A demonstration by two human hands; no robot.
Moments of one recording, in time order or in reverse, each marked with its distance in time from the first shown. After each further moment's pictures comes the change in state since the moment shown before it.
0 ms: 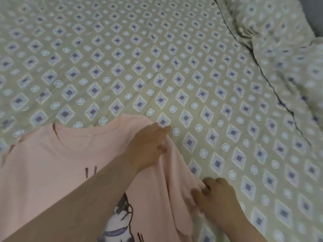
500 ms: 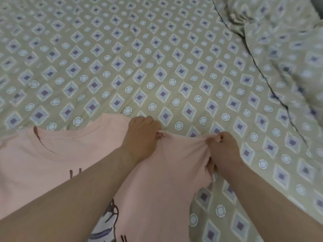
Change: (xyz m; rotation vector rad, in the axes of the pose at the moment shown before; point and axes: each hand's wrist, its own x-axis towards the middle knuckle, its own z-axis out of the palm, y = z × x) left_hand 0.052 0.033 0.032 0.295 0.199 0.013; right_hand 0.109 0.018 -0.086 0.616 0.208 0.118
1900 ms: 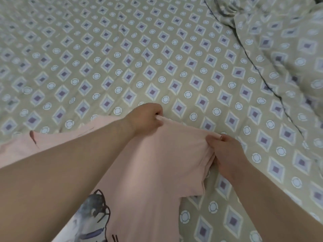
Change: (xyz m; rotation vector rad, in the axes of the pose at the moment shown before) left_hand 0.065 0.019 -0.022 -0.254 -0.385 -0.156; right_hand 0.014 0.034 -0.018 0.408 -0.086 0.264
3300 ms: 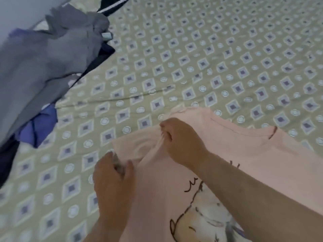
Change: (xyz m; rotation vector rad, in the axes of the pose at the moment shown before) left_hand -0.416 -0.257 0.020 -0.423 1.042 -1.080; right_hand -0.242 0.057 0.434 -1.066 -0.789 -1.284
